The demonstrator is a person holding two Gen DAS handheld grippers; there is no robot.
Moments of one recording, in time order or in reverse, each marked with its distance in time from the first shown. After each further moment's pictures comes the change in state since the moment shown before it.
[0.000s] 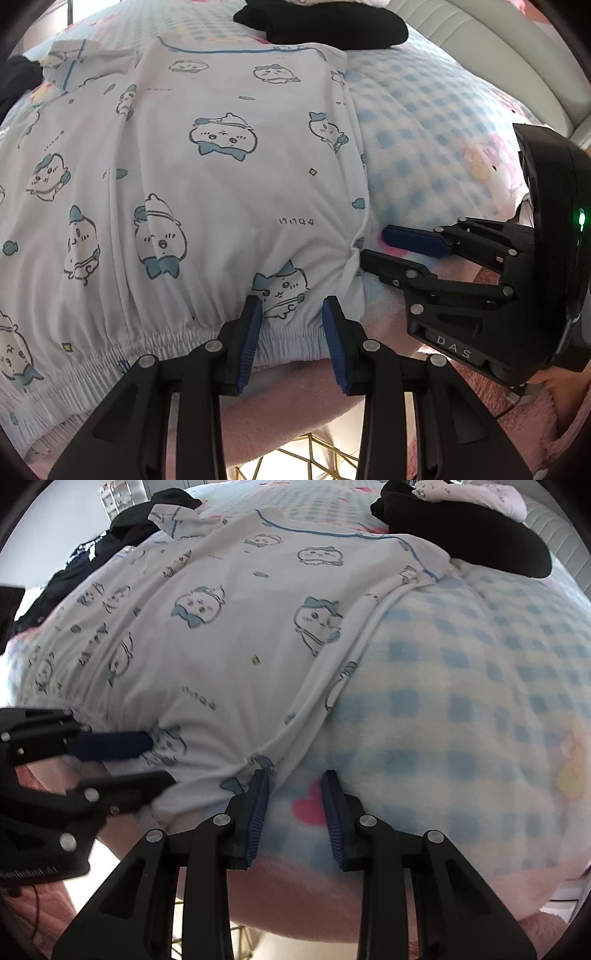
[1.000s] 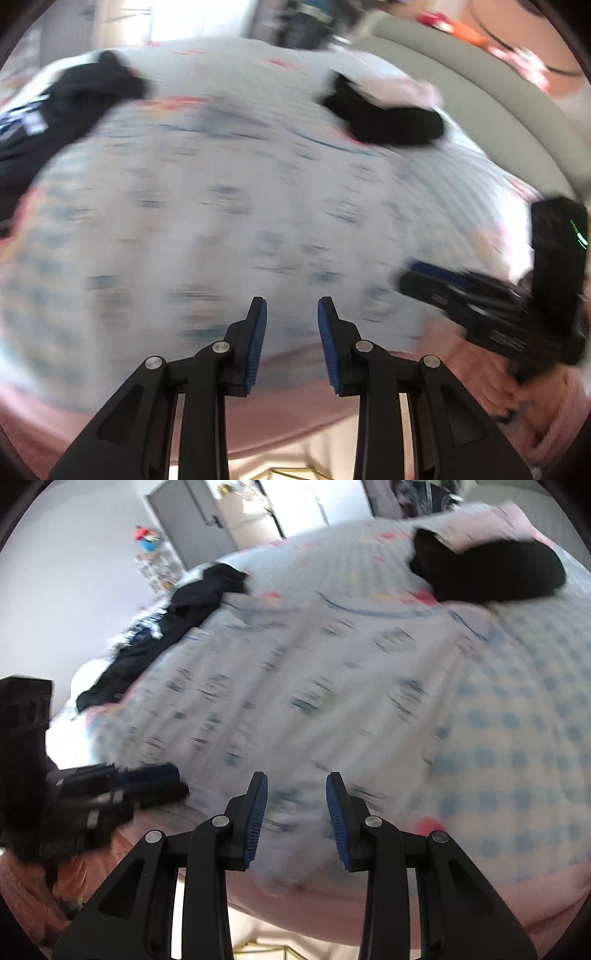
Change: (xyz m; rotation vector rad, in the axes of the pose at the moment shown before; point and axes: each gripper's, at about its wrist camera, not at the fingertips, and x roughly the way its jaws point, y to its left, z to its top) left arm -0.101 0.085 -0.032 -0.215 -0.250 0.153; right arm -0.050 0.033 0.030 0.110 -0.256 0.355
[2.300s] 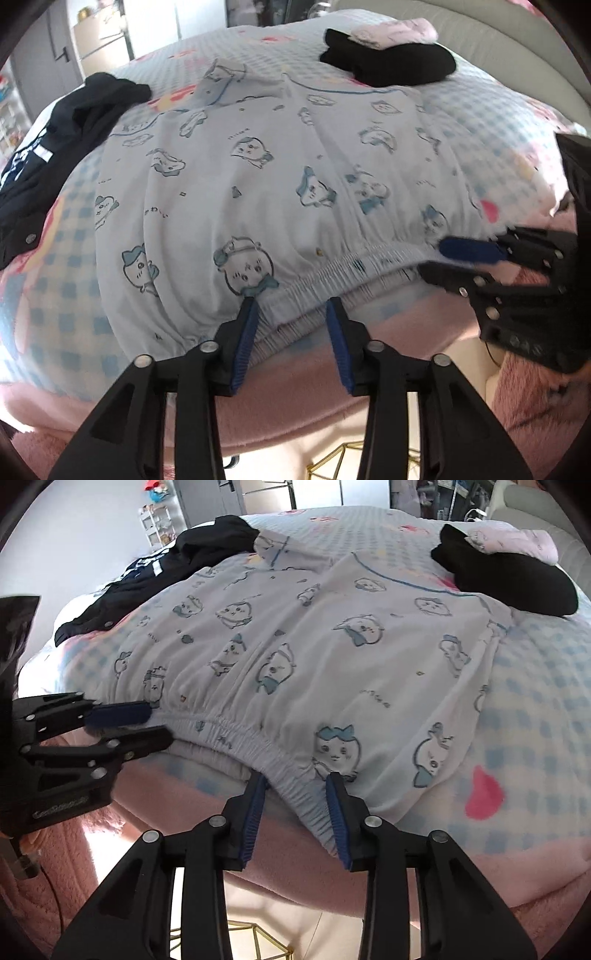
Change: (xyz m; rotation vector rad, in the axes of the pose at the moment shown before) left arm 0.014 -0.018 -0.030 0.247 0.089 0.129; right arm 0.037 0.036 -0.042 -0.150 0.117 -0.200
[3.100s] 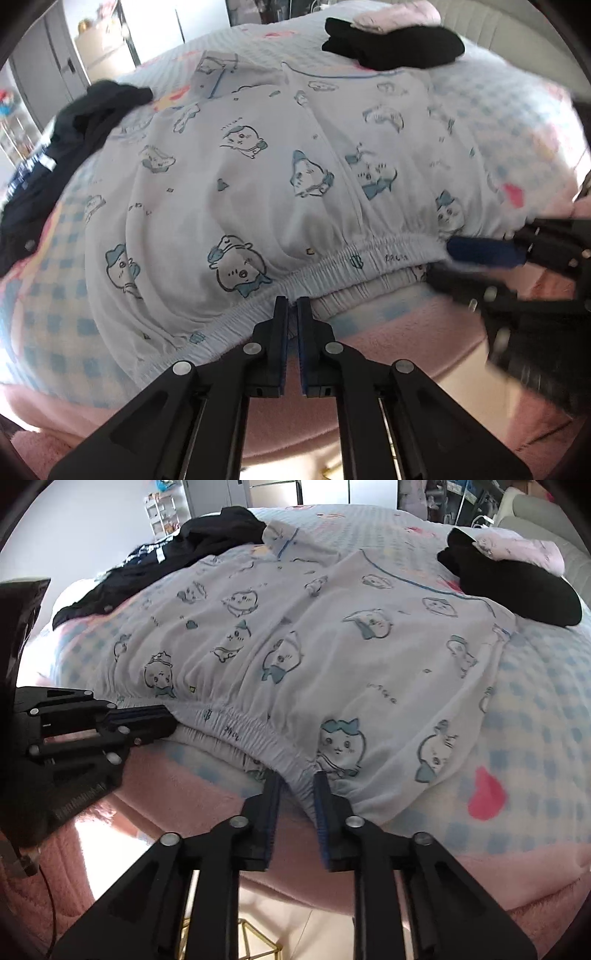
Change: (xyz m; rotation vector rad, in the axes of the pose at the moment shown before) left arm 0.033 -0.019 -0.002 0.044 -0.006 0.120; right arm 0.013 0.017 0.000 -0.066 0.014 -0.025
